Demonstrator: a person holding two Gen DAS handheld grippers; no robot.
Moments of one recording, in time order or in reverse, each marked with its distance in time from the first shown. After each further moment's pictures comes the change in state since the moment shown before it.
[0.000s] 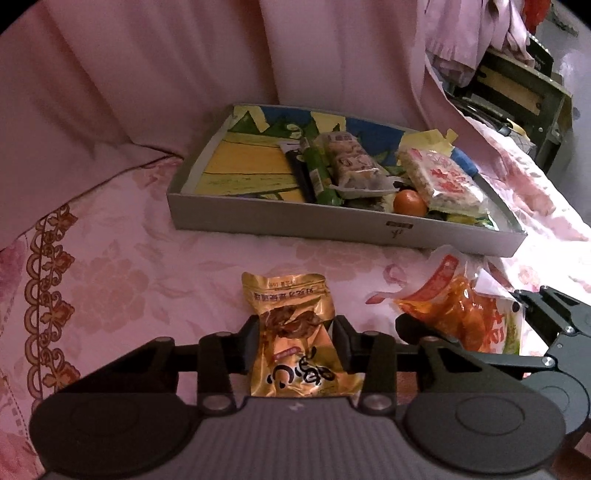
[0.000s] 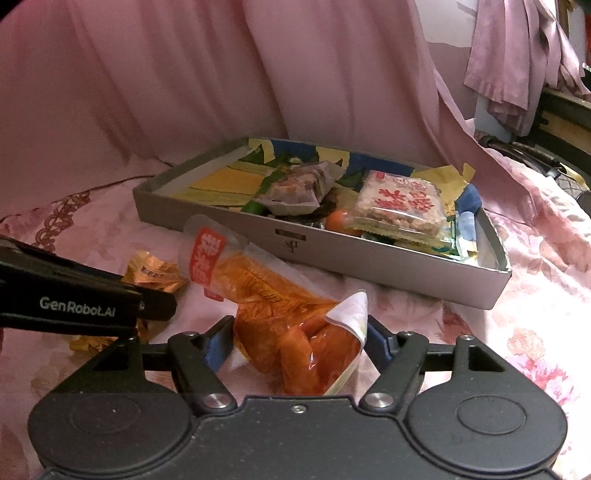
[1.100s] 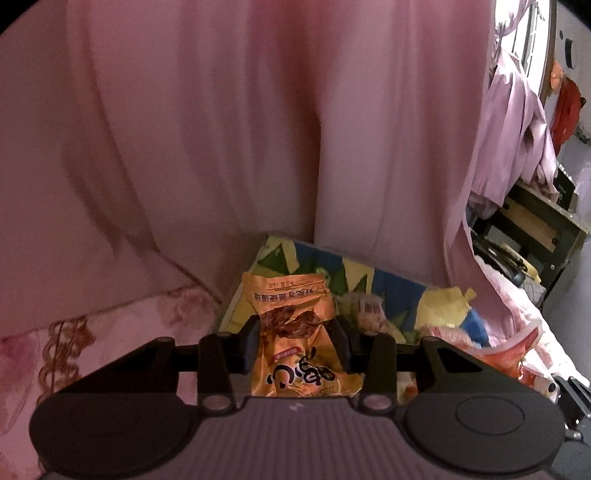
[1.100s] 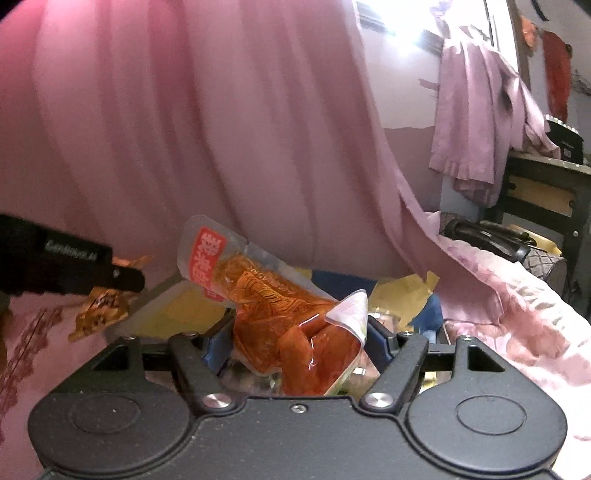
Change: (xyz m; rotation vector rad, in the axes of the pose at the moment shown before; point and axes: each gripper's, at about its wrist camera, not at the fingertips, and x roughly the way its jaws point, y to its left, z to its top) left arm -0.012 0.039 0.086 -0.197 -0.309 -0.013; right arm -0.010 -0.028 0.073 0.073 -0.273 -0.084
